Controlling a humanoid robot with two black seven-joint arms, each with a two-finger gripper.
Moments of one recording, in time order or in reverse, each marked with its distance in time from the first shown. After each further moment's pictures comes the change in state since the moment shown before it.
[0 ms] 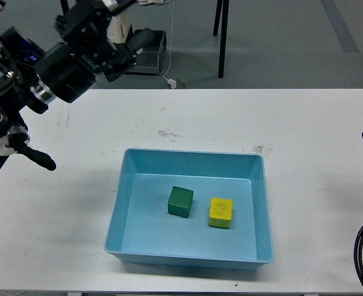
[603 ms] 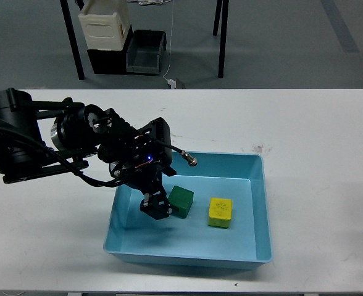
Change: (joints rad) left arm -0.767 -0.065 1.064 -0.002 1.373 -0.014 -0.067; right arm -0.104 -0.053 0.031 -0.014 -0.488 -0.017 0.117
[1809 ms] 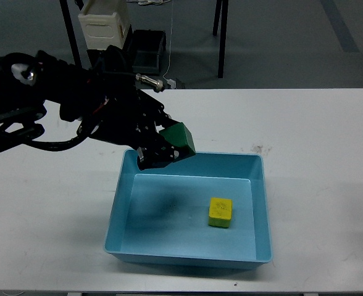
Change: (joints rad) left arm -0.045 0.188 -0.101 -0.200 0.113 0.000 0.000; right arm -0.010 0.000 0.016 -0.009 -0.003 0.016 0.000
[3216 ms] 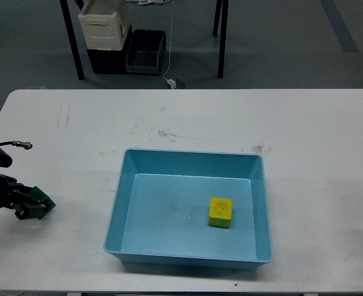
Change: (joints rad) left arm 0.728 0.356 -0.348 0.311 0.081 0.000 0.000; right arm 0.026 -0.003 0.004 0.004 -0.001 0.064 0.000
